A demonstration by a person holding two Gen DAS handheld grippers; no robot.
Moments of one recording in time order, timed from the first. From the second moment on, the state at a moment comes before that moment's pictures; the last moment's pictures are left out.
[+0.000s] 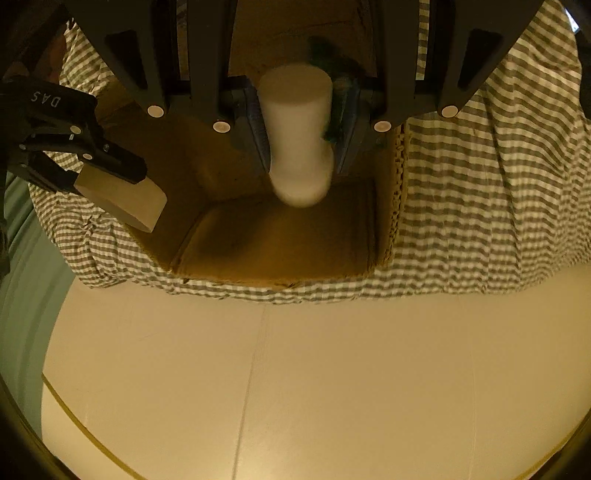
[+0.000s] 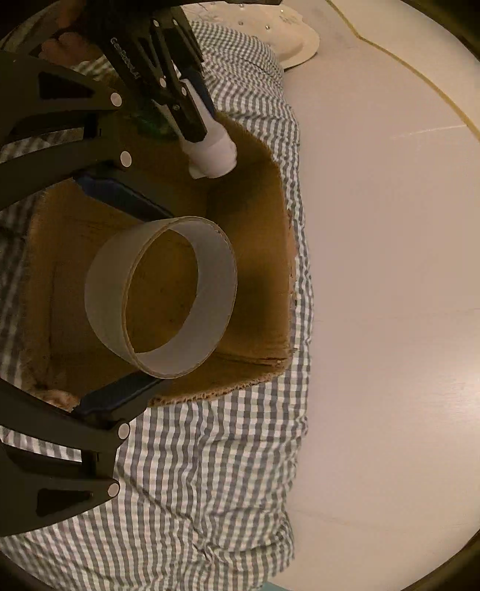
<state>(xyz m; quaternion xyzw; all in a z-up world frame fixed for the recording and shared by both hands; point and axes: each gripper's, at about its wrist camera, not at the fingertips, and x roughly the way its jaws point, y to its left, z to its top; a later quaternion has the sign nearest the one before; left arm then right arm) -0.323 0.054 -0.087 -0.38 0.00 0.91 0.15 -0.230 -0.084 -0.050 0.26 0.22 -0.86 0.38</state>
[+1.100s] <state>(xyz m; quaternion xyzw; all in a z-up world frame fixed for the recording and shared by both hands) -0.061 -0.015 0.016 -0.39 0.00 0.91 0.11 0.035 0.098 0.083 0.18 0.19 -0.88 0.41</state>
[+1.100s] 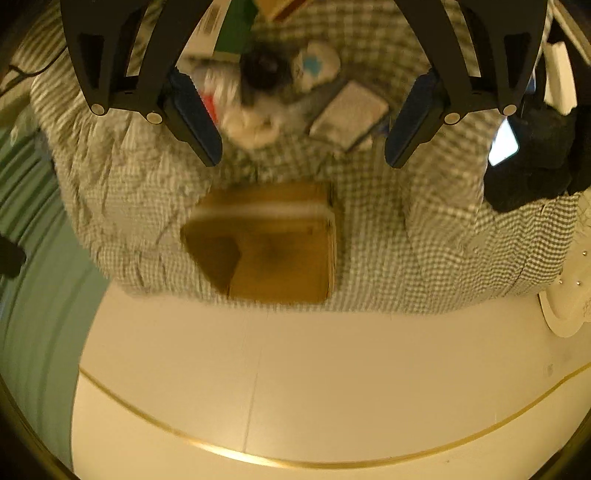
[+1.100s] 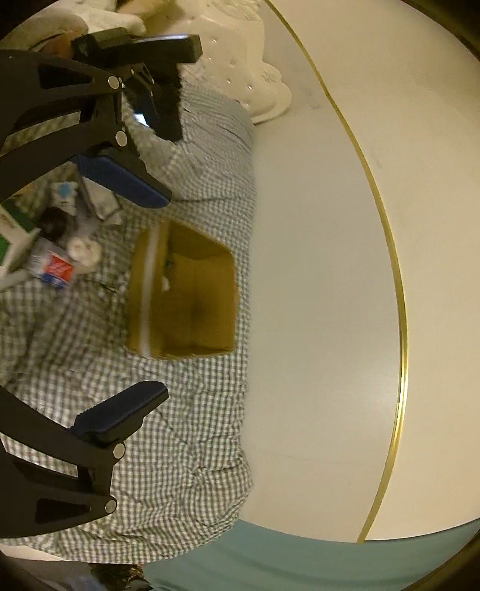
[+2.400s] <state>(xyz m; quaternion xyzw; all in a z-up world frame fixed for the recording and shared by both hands) 0.021 0.024 -0.135 -0.61 -0.02 0.75 0.25 0.026 0.147 -0.078 0.31 0.21 -0.83 0.41</state>
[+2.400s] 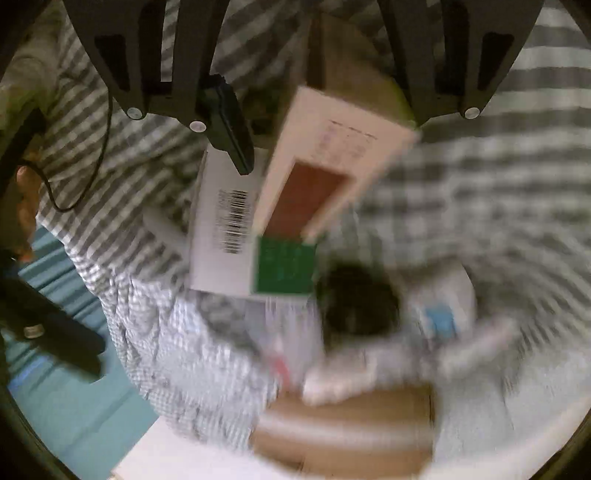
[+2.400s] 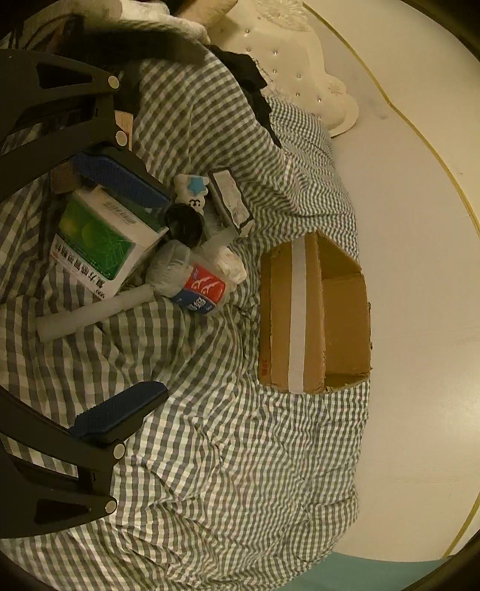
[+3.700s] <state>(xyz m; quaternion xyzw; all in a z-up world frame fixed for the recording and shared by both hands) -0.003 -0.020 -0.079 -0.45 -0.01 0.89 0.08 0.012 0.111 -0.196 0.59 0.14 -0.74 0.28</state>
